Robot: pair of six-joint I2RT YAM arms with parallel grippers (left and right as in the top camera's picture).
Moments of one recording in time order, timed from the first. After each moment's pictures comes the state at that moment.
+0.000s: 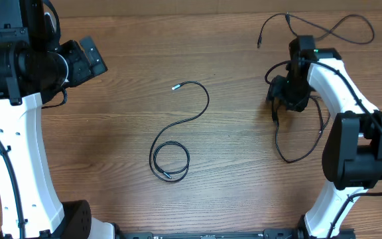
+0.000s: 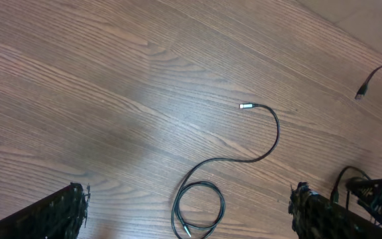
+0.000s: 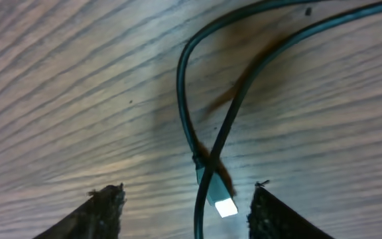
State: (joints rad) left arm 0.05 1.67 2.28 -1.66 0.07 -0.43; right arm 0.02 2.02 1.53 -1.02 -0.12 0.38
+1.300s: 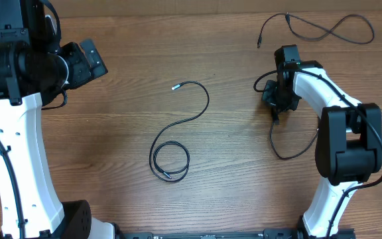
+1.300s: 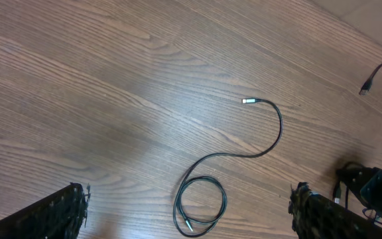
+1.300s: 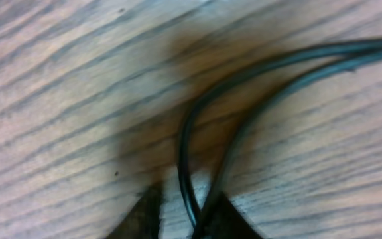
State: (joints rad) left arm 0.05 1.67 2.28 -1.68 0.07 -0.43; right arm 0.08 2.07 1.42 -0.78 0.01 0.43
